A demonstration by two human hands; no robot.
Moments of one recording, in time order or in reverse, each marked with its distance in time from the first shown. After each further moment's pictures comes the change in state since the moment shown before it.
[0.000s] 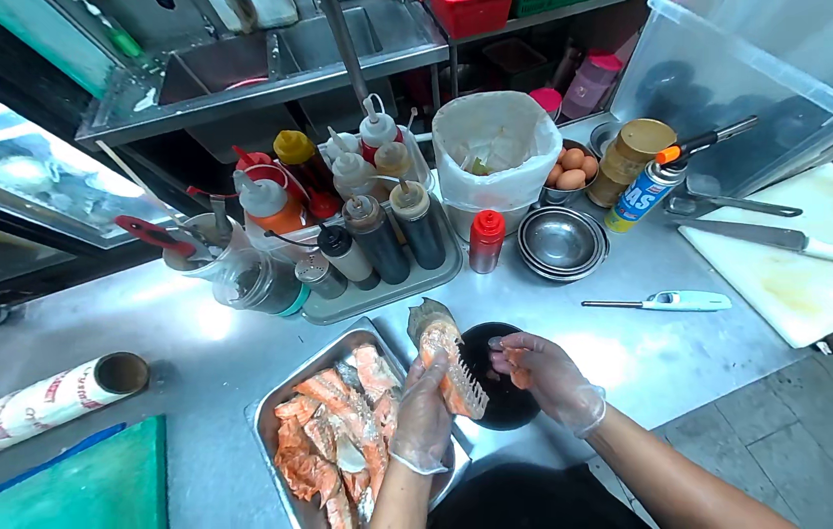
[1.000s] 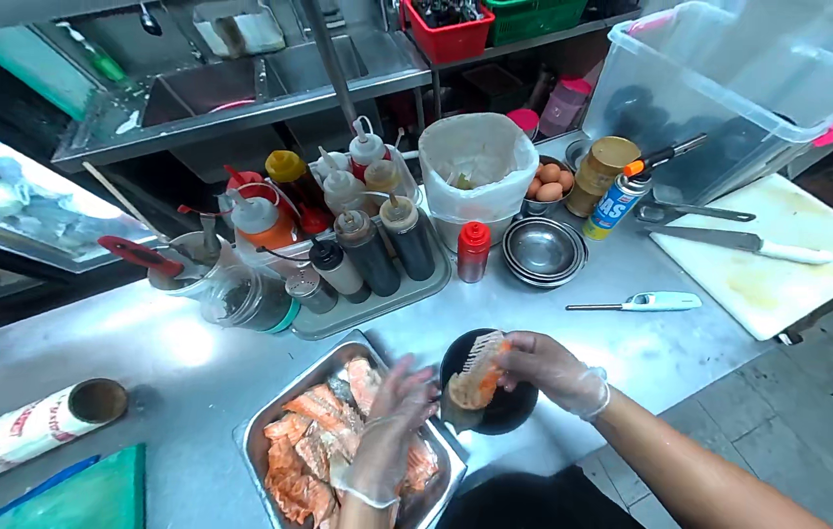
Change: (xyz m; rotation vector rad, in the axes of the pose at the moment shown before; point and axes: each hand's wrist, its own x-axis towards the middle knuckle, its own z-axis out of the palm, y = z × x) left_hand -0.008 0.032 -0.048 0.466 -0.215 0.035; right_hand -0.007 -0.032 -0.015 -0.188 -0.315 -0.067
